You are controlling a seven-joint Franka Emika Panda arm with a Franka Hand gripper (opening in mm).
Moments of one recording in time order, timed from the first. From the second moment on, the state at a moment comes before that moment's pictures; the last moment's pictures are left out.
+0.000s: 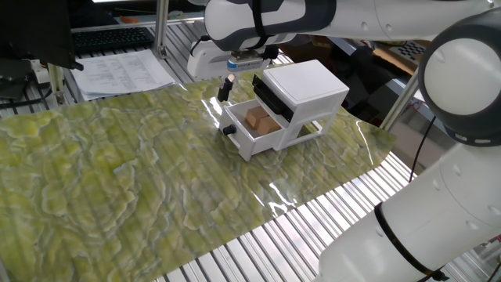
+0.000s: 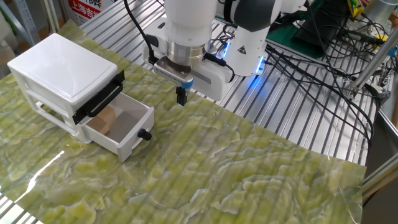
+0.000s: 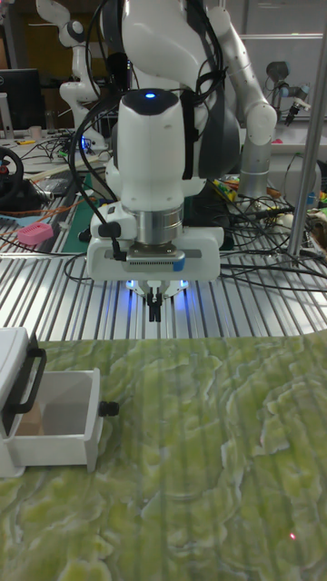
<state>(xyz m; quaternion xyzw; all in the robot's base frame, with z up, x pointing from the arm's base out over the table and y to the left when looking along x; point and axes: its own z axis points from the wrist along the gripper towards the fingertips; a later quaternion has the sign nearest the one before) 0.499 0.000 0.298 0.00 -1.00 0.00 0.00</state>
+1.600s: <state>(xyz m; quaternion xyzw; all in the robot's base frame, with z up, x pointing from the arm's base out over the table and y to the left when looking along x) 0.497 0.005 0.299 -0.07 -1.00 -0.04 -0.02</state>
